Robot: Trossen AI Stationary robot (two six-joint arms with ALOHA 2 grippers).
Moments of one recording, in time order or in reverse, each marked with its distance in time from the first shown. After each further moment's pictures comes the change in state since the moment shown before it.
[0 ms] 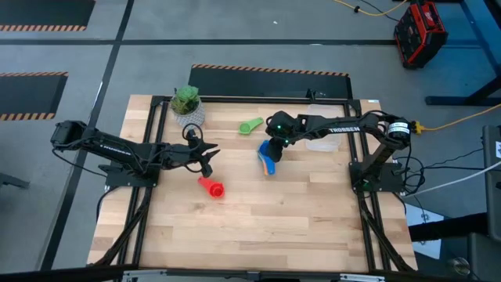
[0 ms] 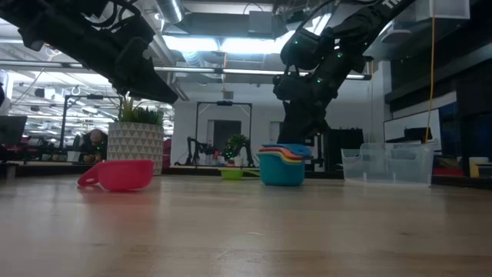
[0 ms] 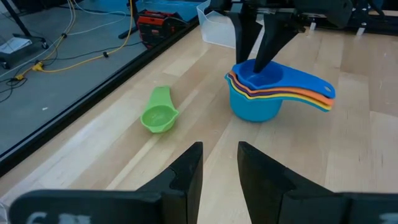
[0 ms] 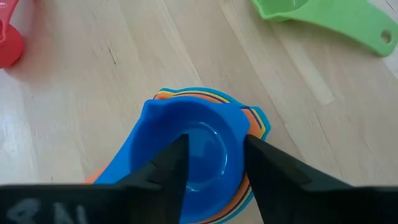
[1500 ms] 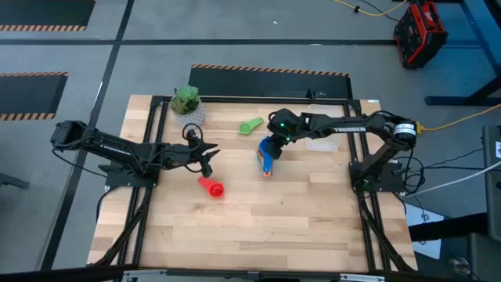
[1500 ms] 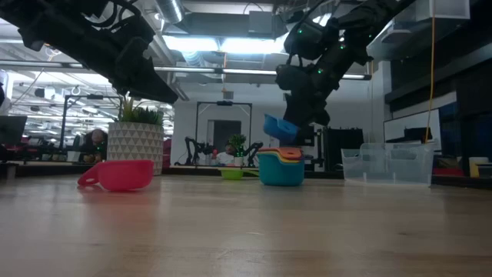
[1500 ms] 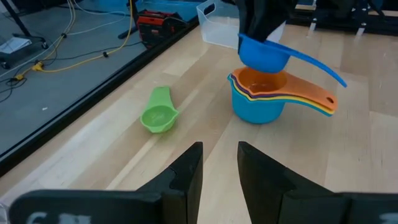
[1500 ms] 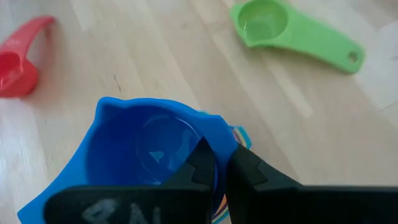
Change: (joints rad) left arm 0.000 0.000 0.000 0.000 0.001 0.000; right arm 0.002 -0.052 0.000 0.005 0.030 0.048
